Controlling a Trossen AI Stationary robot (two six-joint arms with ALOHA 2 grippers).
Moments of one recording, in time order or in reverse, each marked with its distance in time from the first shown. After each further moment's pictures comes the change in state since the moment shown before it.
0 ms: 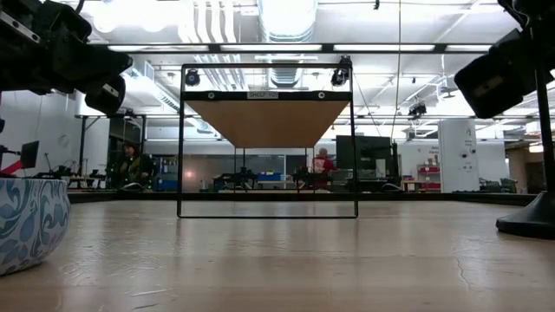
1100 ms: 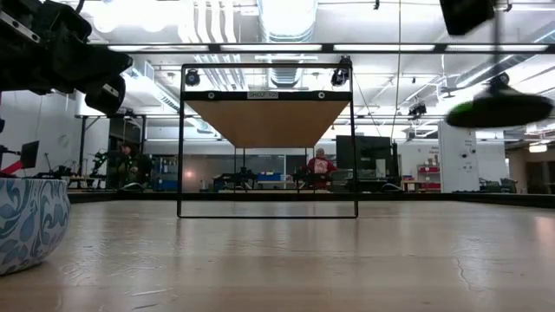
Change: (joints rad) left arm 0.000 0.000 0.000 0.001 0.000 0.000; right arm 0.017 -0.130 0.284 -0.346 0.214 -0.231
